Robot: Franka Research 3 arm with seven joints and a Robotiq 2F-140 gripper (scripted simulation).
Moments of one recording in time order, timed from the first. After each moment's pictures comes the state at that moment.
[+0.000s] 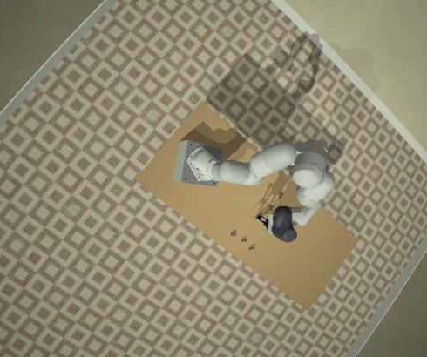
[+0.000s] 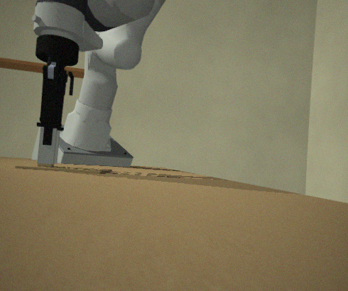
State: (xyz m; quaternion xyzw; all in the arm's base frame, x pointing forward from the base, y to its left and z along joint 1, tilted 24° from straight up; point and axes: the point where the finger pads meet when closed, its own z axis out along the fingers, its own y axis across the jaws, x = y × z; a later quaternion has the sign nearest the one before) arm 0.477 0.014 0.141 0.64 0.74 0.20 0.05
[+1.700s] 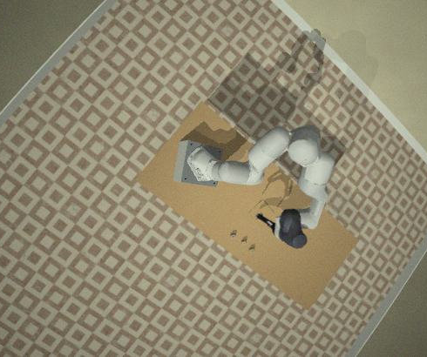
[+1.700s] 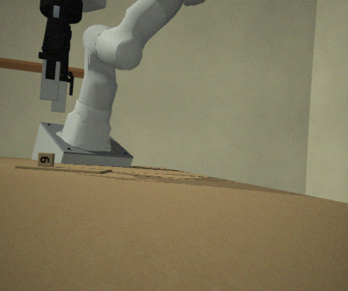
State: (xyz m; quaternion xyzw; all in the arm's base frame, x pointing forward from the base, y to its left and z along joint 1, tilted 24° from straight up) arm 0.449 -0.005 0.220 0.64 0.74 0.20 0.05
